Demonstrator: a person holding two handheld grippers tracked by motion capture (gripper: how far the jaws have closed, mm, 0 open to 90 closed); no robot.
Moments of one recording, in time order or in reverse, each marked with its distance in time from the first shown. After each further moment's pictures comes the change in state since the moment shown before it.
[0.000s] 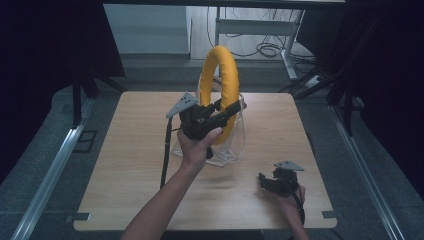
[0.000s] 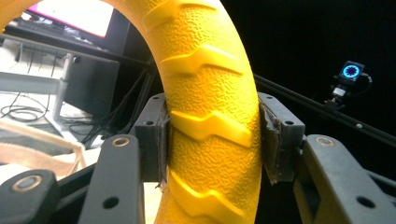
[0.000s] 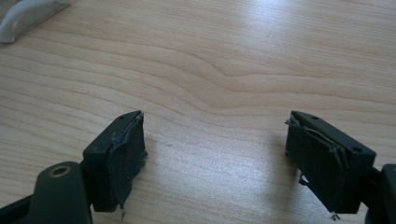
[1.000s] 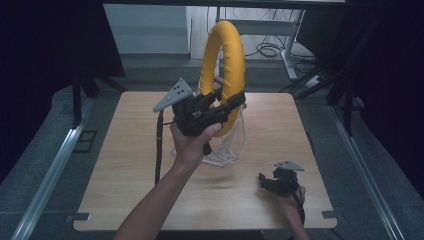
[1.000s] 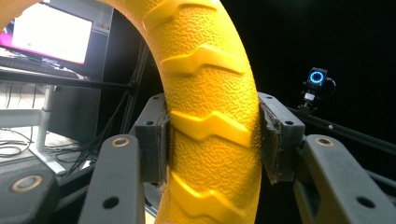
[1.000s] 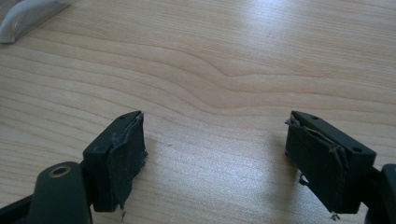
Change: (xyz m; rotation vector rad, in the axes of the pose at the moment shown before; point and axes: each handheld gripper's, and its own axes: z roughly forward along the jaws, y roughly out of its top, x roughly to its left) left arm -0.047 0.048 -0.017 -0.049 -0.085 0.088; right arm 0.000 0.000 0.000 0.001 0.001 0.000
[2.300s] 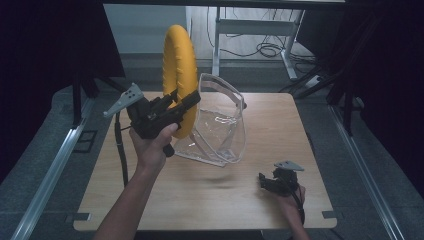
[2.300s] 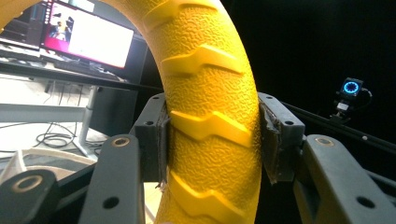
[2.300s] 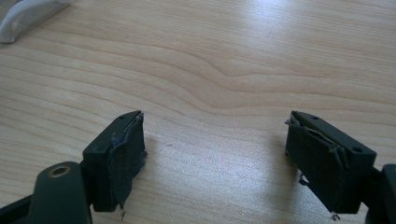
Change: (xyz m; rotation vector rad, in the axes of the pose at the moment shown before) left arm 0.032 0.014 -0.072 -0.023 0.117 -0.001; right arm 0.000 0.000 0.000 0.001 -0.001 0.000
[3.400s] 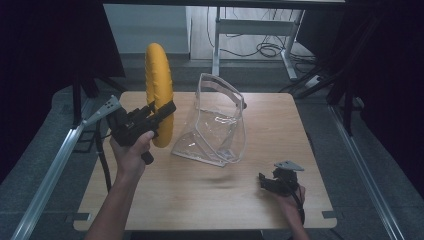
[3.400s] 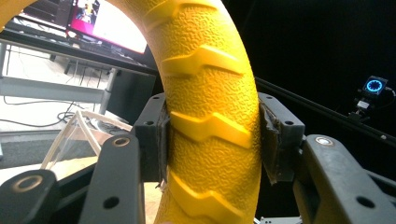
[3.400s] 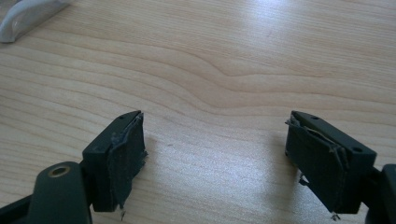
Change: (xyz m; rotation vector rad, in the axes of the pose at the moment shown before) left arm 0.046 -0.019 -0.043 0.034 0.072 -0.062; right arm 0.000 0.000 0.000 0.000 0.001 0.000
